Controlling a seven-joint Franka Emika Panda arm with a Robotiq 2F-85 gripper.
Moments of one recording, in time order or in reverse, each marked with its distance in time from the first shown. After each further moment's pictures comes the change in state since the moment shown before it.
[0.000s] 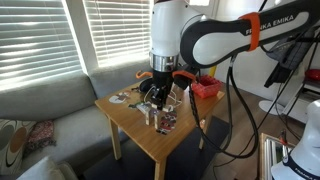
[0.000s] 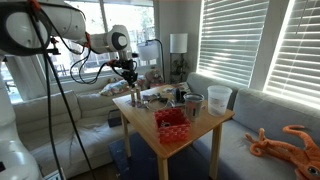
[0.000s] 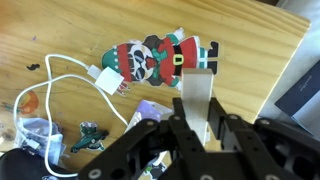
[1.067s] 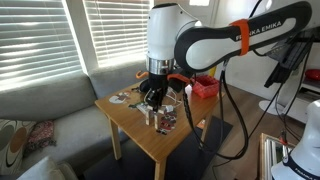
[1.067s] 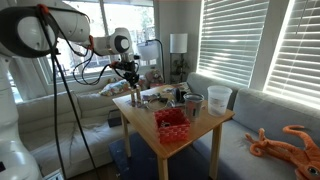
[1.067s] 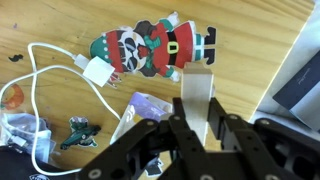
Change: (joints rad) arm 0.000 0.043 -0.002 0.023 0.000 0.042 0.007
